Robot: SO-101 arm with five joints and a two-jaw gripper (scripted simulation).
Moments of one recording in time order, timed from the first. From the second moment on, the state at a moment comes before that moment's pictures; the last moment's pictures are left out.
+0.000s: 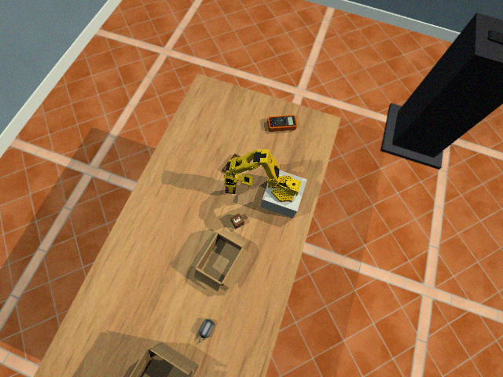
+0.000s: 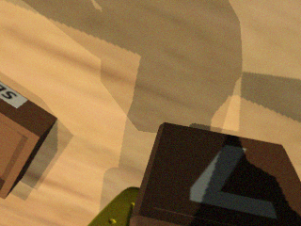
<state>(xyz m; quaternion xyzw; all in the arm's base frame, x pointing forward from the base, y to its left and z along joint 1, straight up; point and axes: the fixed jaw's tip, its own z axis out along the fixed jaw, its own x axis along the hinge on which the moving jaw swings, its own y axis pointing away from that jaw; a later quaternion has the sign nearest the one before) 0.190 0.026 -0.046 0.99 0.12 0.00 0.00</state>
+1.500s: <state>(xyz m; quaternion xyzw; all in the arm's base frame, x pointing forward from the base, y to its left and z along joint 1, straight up) 0.187 0.026 -0.062 0.99 0.12 -0.01 0.00</state>
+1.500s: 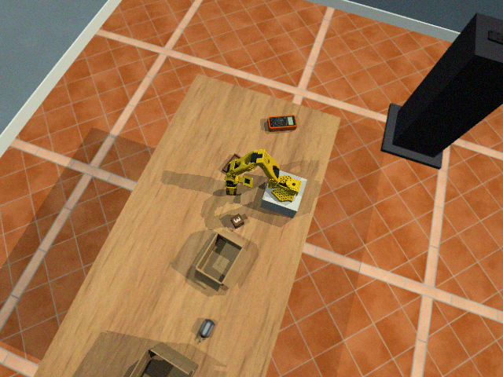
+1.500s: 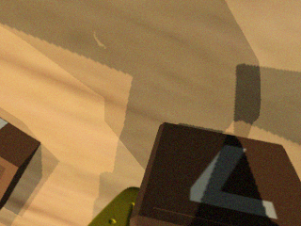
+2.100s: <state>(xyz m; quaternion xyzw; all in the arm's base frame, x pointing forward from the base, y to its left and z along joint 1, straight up) 0.184 0.025 -0.070 0.99 0.12 -0.01 0.00</state>
